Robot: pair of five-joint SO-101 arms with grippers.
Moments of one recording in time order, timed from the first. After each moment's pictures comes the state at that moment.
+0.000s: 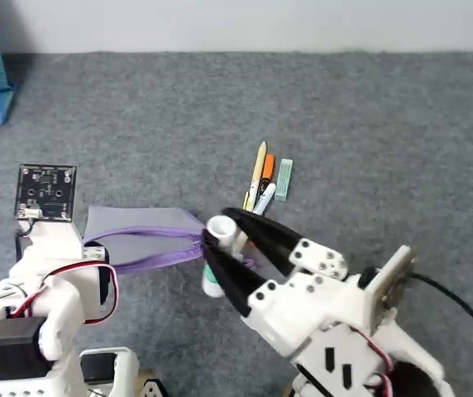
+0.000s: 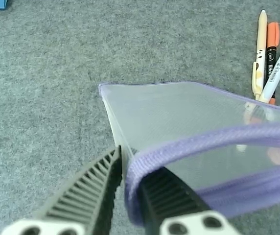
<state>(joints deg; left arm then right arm) -9.6 -64.7 29.9 99.4 -0.3 -48.5 -87.6 49.3 42.6 -10.0</state>
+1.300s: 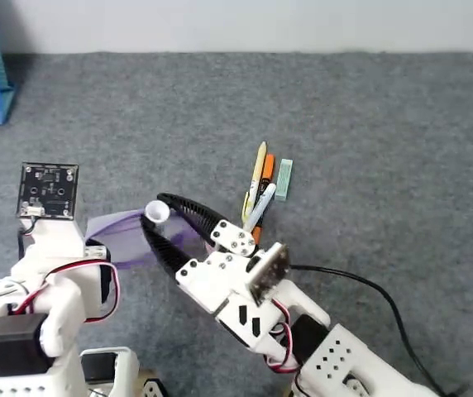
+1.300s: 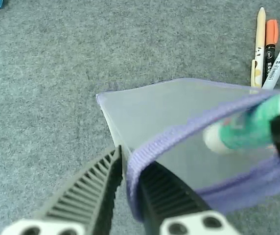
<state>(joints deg) -9.3 -64.2 29.9 99.4 -0.1 -51.2 -63.2 78.0 -13.6 0.1</state>
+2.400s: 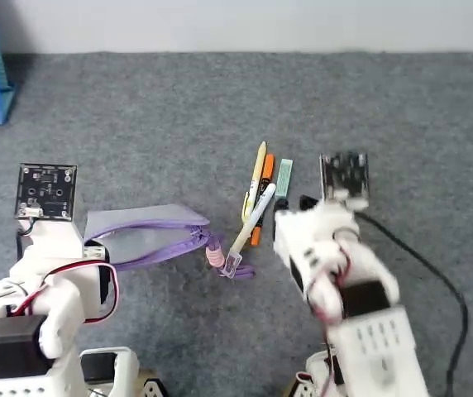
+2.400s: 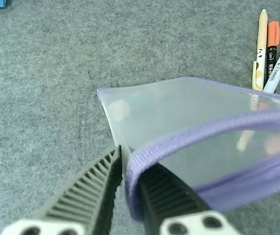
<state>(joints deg) -9.6 -64.3 29.8 99.4 -0.3 -16.0 -56.7 54.3 50.5 -11.6</state>
